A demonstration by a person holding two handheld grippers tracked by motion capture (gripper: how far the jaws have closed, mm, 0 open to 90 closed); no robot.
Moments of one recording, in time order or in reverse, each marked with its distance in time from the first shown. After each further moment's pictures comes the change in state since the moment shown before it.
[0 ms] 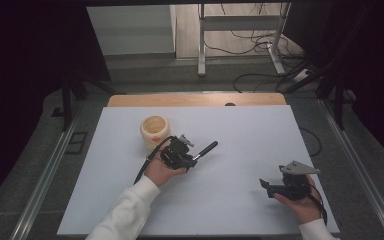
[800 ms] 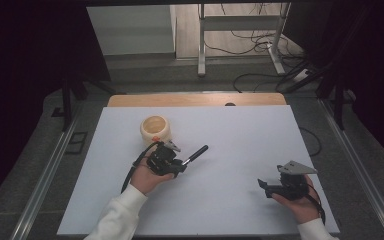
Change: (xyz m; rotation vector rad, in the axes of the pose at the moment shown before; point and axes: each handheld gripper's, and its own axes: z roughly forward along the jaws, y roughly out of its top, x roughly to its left) left arm 0.003 -0.031 -0.023 -0.011 -0.006 -0.016; right arm 0.004 0.002 0.003 0.002 0.006 -0.013
